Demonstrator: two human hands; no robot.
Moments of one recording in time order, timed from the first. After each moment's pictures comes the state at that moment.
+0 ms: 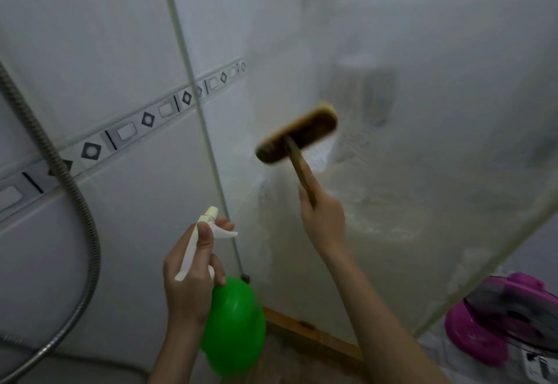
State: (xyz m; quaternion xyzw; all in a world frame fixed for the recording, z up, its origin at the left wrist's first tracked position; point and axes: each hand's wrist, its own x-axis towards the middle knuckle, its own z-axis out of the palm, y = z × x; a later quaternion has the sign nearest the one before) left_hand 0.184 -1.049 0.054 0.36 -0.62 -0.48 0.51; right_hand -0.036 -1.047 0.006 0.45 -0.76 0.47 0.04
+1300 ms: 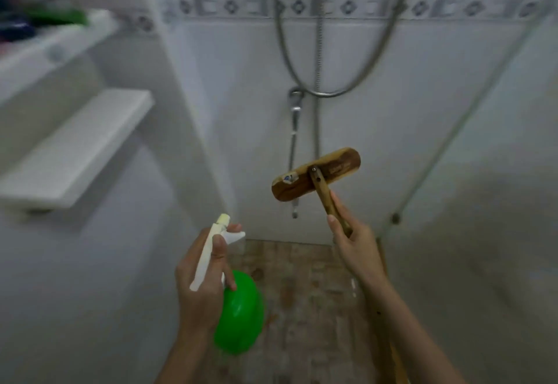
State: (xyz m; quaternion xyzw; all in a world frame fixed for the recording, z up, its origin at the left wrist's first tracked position) left_hand 0.188 -0.636 -0.014 0.70 -0.28 -0.09 0.65; right_hand 0.050 -0.838 -0.071 0.75 -0.36 0.31 -0.46
